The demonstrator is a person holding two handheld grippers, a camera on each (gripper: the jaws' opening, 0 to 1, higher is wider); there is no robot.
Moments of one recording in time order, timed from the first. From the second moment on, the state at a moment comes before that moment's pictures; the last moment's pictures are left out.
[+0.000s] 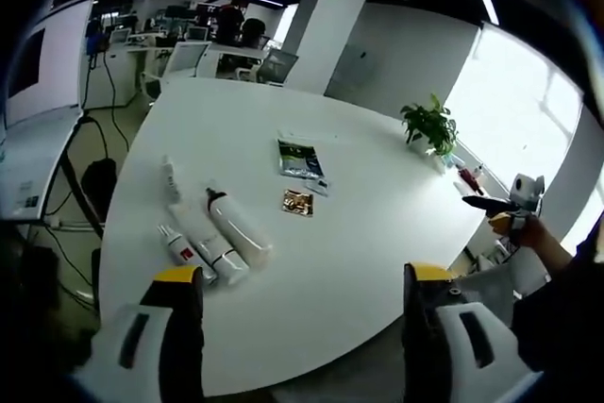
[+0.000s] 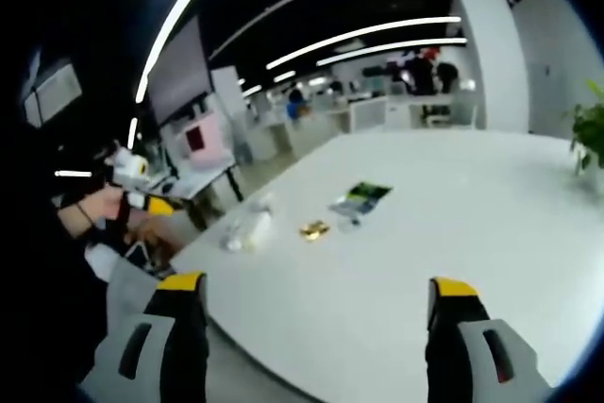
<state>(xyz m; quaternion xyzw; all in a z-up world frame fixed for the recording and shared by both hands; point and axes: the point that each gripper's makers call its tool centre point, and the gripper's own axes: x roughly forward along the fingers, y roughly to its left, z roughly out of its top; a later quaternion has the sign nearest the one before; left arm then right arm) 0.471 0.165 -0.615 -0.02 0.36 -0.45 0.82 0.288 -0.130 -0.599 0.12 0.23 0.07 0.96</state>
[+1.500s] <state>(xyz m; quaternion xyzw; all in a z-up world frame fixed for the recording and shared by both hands) 0.527 0.153 -0.666 0.01 0.37 -0.41 0.83 0.291 -0.138 -0.613 0.14 0.24 0.06 0.96</state>
